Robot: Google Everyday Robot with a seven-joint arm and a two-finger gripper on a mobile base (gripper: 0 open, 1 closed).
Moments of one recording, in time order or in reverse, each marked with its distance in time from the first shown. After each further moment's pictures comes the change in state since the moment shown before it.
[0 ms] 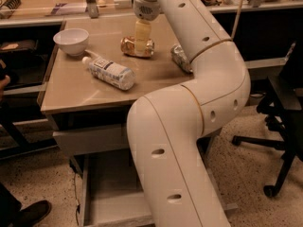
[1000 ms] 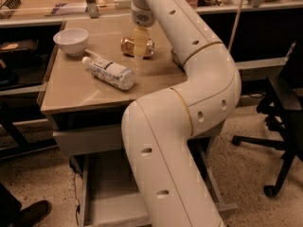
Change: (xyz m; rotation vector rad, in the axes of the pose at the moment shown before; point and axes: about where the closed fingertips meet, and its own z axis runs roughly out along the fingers) arm 0.000 -0.010 0.033 0.014 0.050 -0.005
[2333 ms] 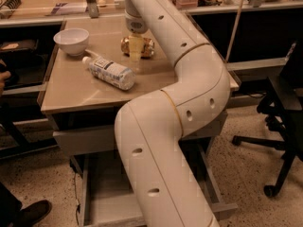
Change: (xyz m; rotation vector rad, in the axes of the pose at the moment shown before) arm -0.011 0.005 0.028 -0.026 0.043 -0.022
